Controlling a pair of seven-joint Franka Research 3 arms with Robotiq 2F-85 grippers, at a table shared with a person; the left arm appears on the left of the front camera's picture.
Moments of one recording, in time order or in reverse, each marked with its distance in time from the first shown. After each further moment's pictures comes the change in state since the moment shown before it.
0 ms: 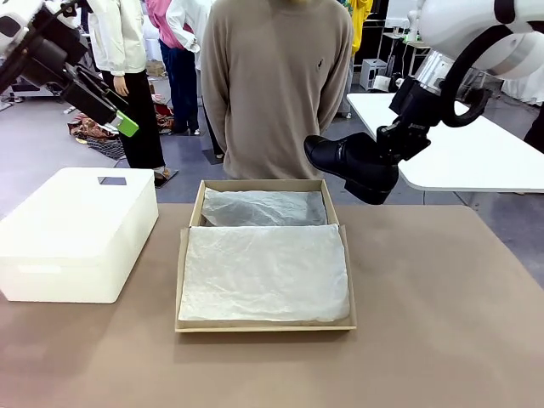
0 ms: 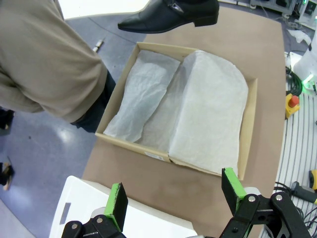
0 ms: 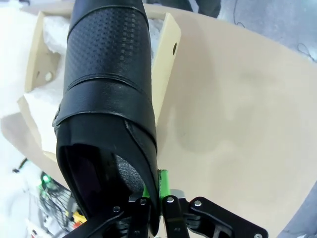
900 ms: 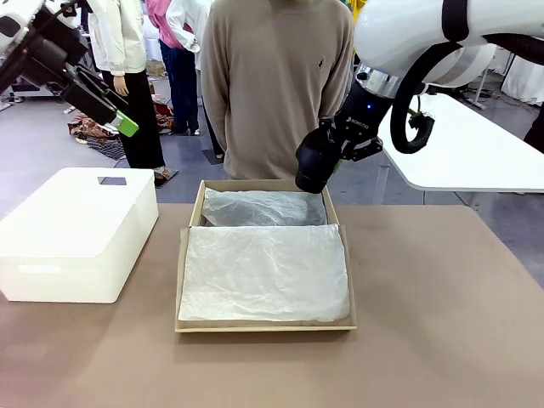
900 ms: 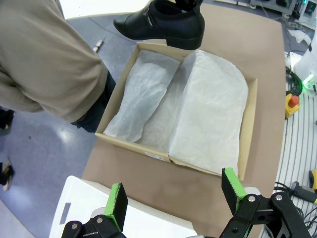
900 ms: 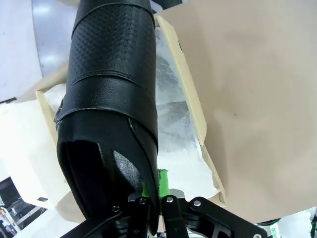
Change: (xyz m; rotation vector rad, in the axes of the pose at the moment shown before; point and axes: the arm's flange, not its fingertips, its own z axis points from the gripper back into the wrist) left arm 0.000 0.000 0.000 0.000 0.000 0.000; right arm 0.010 0.097 -0.025 -0.037 -0.112 -0.580
